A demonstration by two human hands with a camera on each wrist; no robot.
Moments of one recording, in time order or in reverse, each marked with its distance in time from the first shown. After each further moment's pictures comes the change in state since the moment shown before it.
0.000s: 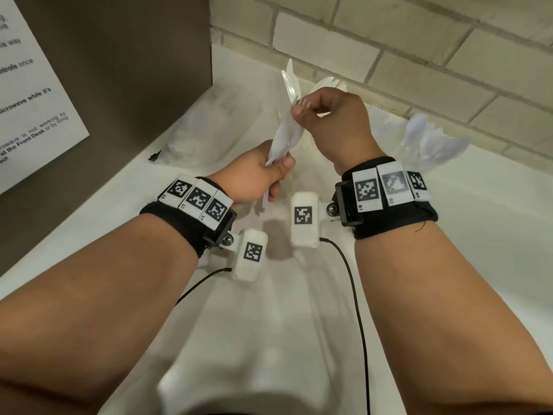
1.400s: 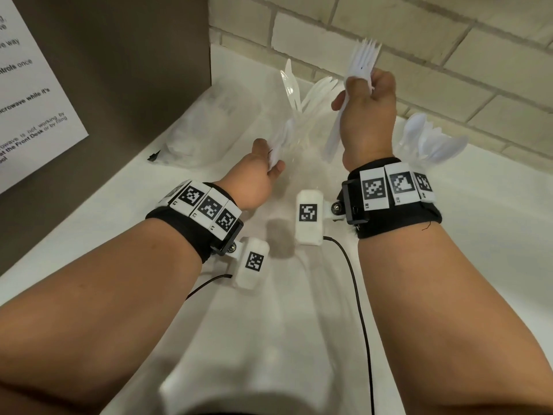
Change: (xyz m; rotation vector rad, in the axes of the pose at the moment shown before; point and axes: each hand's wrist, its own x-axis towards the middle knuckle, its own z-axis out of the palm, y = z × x) left_hand 0.008 -0.004 0.005 0.502 0.135 -0.108; right_hand 0.004 -0.003 -0.014 0.315 0.388 0.146
